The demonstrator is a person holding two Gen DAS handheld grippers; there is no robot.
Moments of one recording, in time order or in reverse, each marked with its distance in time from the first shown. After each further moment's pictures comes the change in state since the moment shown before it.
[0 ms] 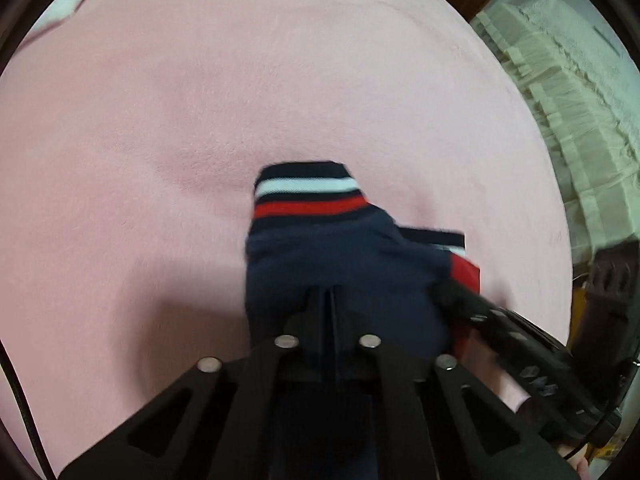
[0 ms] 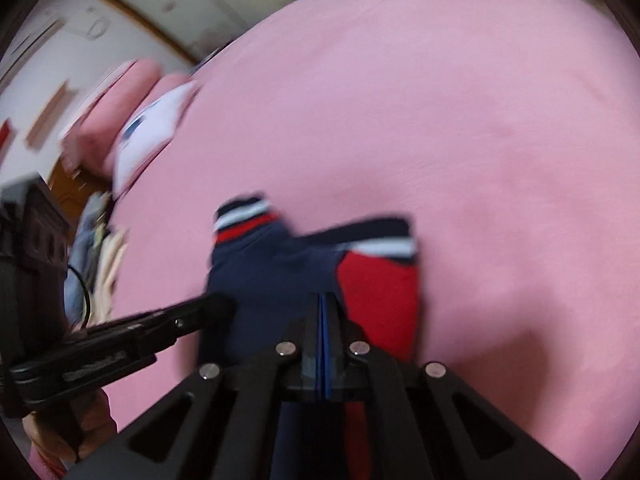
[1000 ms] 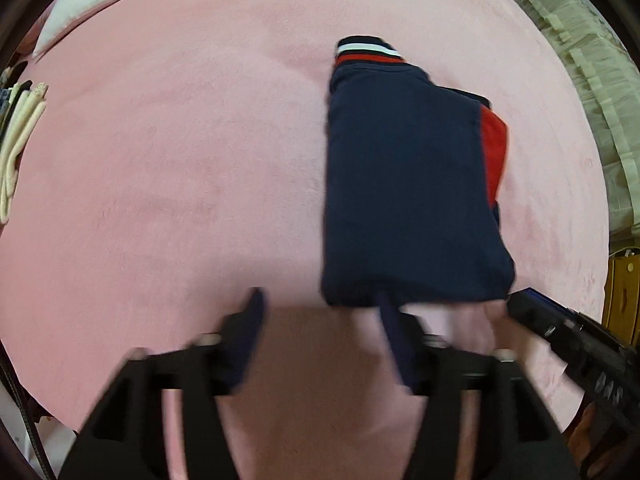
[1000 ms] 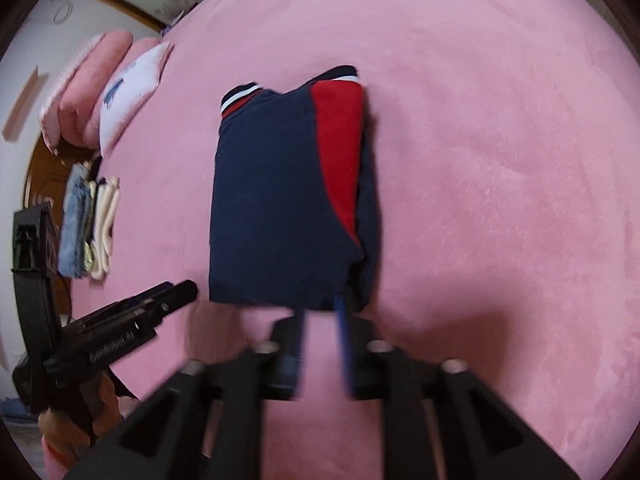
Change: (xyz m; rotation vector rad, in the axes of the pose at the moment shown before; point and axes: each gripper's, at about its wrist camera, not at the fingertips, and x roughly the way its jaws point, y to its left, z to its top) left arm -0.065 -0.024 -0.126 -0.013 0.103 0.258; right arm -0.075 0.033 -0.094 0.040 0.238 -0.092
